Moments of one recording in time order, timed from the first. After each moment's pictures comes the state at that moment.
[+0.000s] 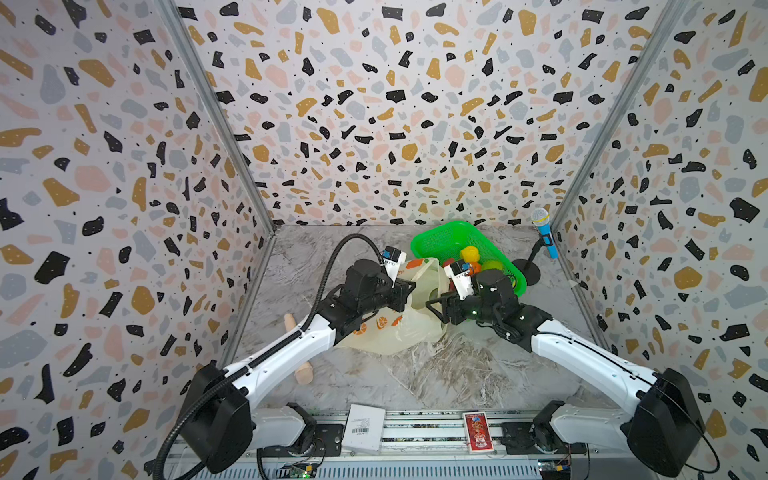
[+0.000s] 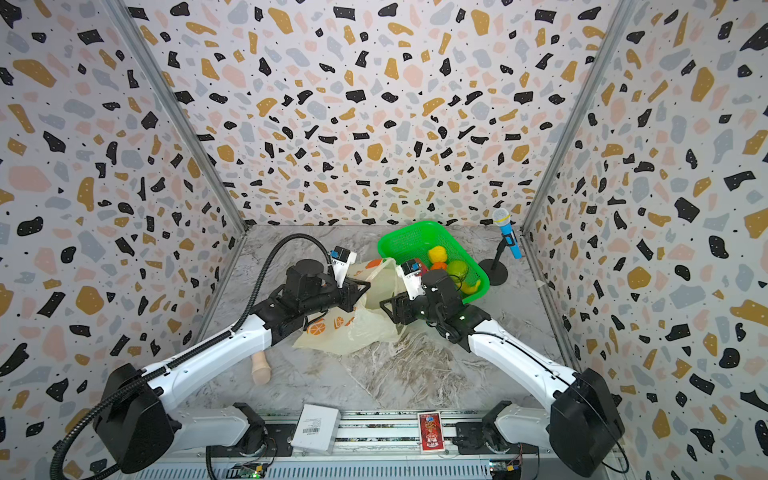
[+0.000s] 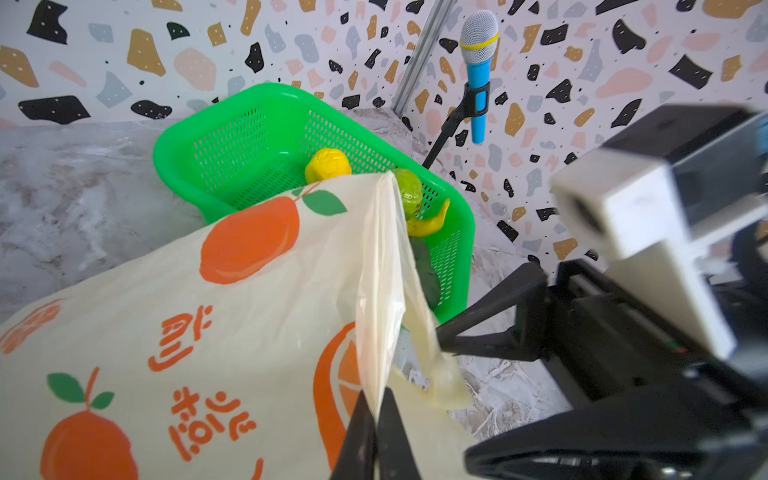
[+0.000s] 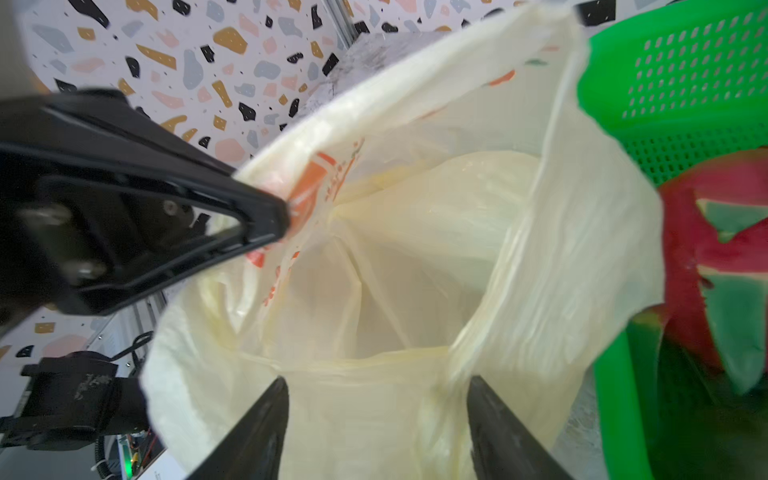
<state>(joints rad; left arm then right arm) -0.63 1.28 0.94 -0.05 0.30 -0.32 0.68 1.25 0.86 -0.13 -0.31 0.31</state>
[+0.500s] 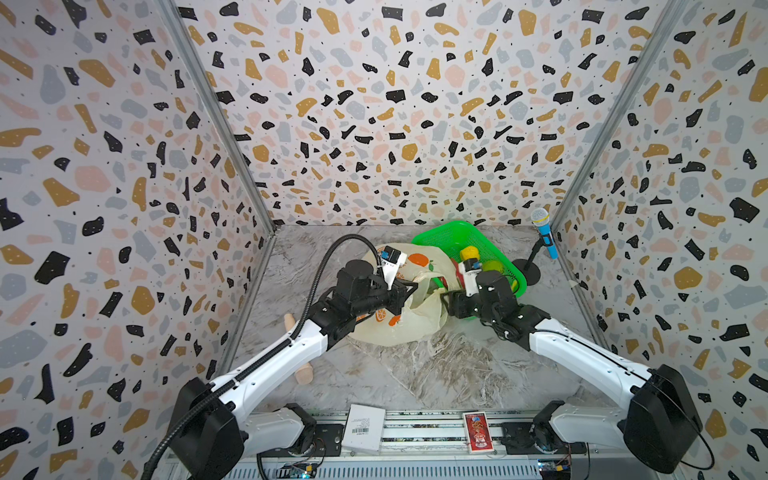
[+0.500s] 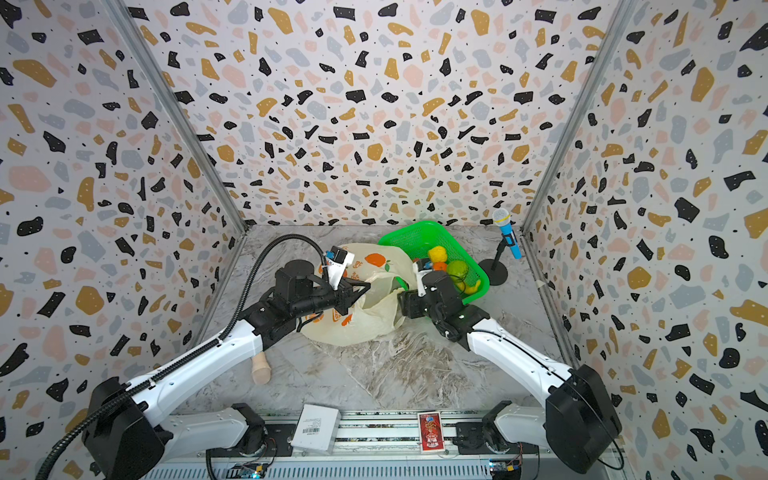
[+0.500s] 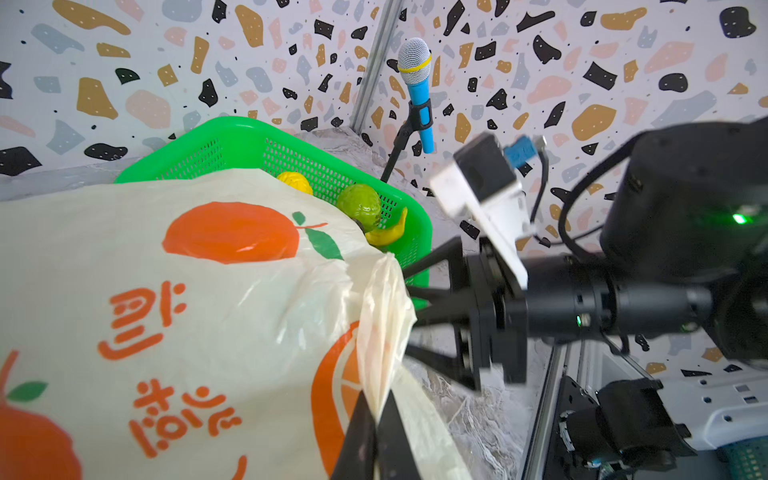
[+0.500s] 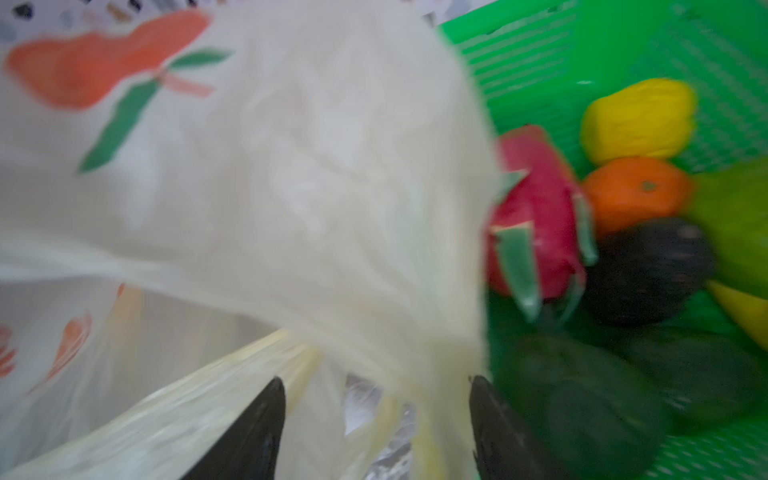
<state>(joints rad) -0.61 1.21 0.93 -0.06 0.42 -0.26 0.57 1.23 0.84 -0.19 0.03 0.36</state>
